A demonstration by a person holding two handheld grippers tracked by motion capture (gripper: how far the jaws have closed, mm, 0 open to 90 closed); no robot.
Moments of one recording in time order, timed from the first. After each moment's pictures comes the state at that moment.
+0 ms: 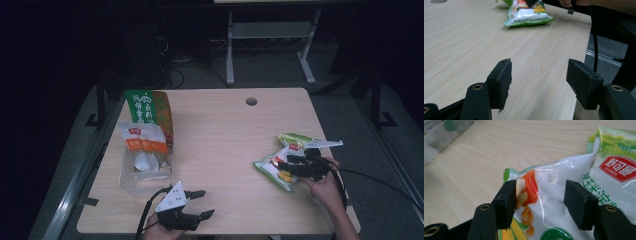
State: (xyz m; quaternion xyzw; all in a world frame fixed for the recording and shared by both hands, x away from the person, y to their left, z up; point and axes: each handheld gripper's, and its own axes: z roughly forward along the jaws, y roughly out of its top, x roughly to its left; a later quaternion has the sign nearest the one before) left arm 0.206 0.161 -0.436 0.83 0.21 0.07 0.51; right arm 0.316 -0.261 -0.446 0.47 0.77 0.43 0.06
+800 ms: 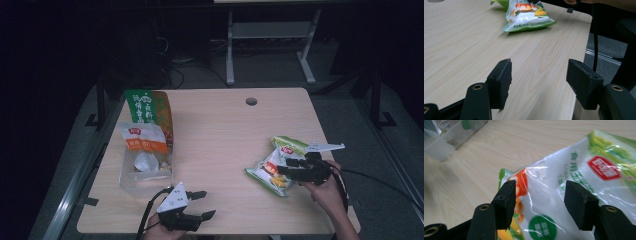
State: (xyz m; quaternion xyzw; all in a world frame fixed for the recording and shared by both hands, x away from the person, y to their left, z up) left arm 0.206 0.158 -0.437 0.83 0.21 0.07 0.51; right arm 0.302 -0.261 -0.438 0.46 0.77 0.44 0.05
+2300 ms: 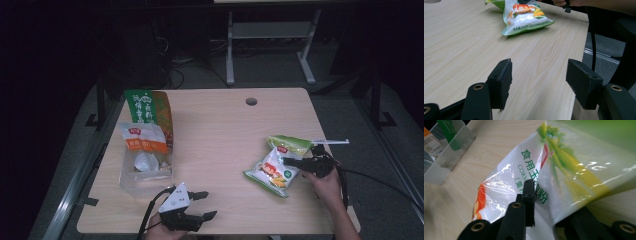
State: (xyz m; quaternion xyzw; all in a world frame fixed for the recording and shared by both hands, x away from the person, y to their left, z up) left arm 0.206 0.155 -0.437 0.83 0.20 0.07 0.51; right arm 0.333 -0.284 -0.461 0.53 0.71 0.46 -0.01
